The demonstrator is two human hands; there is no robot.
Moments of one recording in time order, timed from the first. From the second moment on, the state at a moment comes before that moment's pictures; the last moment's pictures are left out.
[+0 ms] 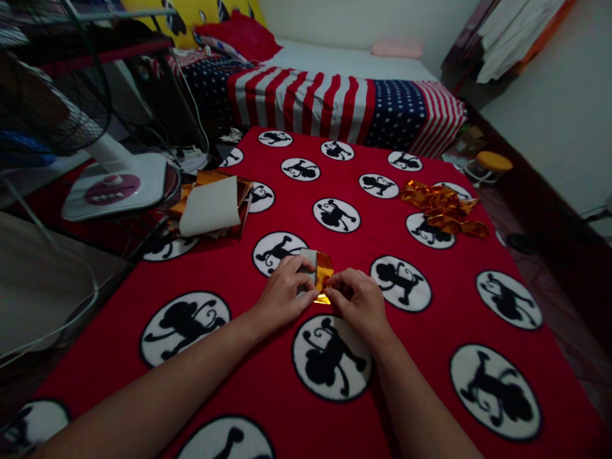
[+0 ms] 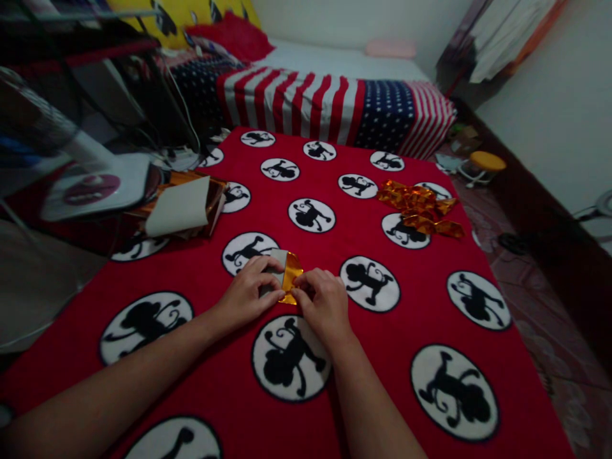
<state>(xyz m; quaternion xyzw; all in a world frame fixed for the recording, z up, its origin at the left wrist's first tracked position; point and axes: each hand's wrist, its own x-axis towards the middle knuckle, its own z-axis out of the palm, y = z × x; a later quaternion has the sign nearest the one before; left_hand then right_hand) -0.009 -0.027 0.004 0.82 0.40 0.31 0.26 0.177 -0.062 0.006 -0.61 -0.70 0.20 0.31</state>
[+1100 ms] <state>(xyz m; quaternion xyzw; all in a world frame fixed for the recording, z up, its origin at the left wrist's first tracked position) -0.012 -0.024 0.001 0.84 0.39 0.30 0.25 0.193 -0.055 0.003 -0.52 -0.76 0.23 0.32</state>
